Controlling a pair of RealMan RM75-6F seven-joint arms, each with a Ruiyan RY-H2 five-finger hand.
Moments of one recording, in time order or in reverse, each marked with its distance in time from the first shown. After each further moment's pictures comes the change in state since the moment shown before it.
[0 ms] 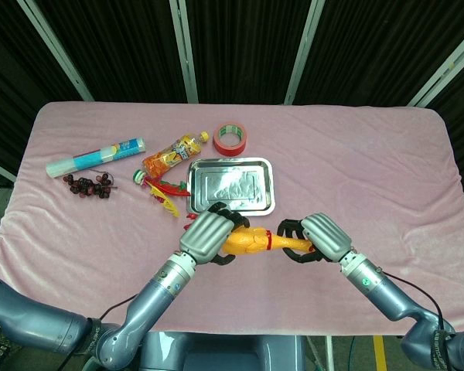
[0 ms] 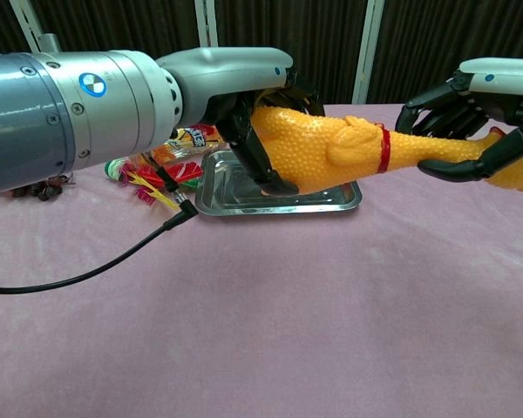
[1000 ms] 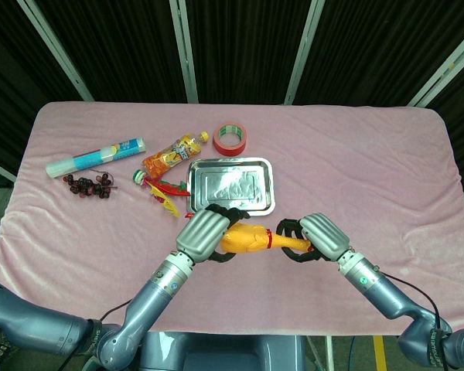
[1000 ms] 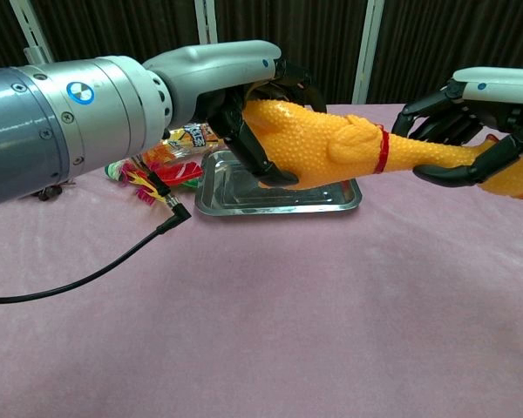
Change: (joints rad) left arm 0.055 -0.023 0.010 0.032 0.088 0.019 -0.064; right arm 0.006 -0.017 0.003 0.022 0.025 -0.020 0.009
